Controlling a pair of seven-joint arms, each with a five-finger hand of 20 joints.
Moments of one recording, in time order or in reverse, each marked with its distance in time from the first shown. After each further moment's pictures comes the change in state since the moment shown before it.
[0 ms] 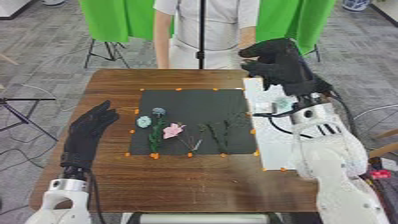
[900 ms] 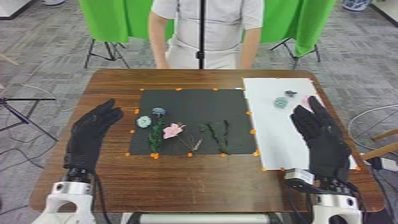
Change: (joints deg) left arm 1.2 -2.2 0.9 -2.7 2.7 -0.7 1.4; right arm -31.7 -17.4 15.7 1.0 41.8 -8.6 -19.7
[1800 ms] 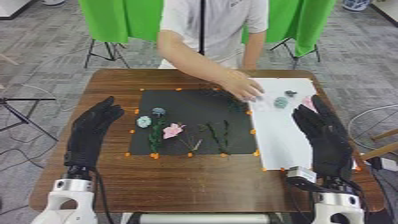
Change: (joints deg) left arm -1.2 0.1 0.4 0.6 -1.8 0.2 0.2; right arm 1.1 0.0 0.9 1.0 -0.2 -0.2 -0.9
